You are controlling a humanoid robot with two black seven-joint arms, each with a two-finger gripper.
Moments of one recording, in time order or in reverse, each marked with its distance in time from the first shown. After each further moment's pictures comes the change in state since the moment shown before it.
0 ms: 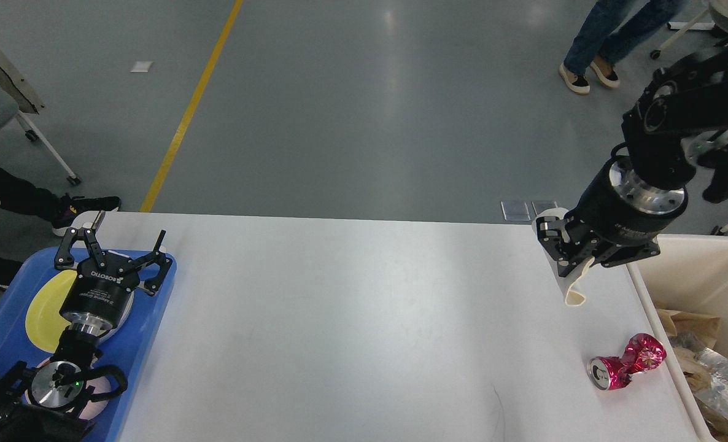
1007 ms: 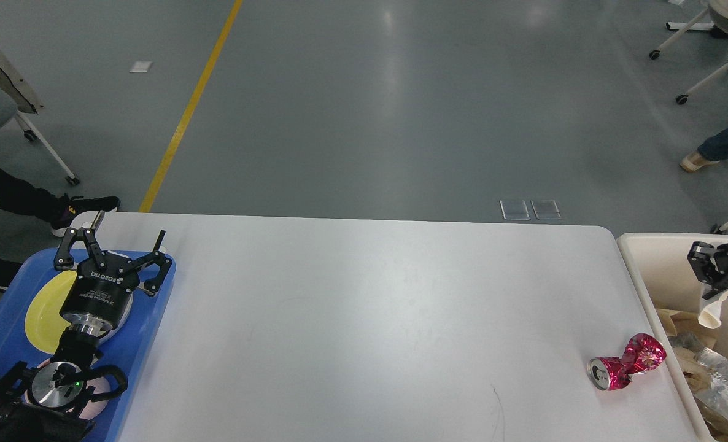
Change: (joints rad) left arm 0.000 0.000 -0.001 0.000 0.000 0.000 -0.001; right arm -0.708 -0.396 -0.055 -0.570 -0.040 -0.180 -0.007
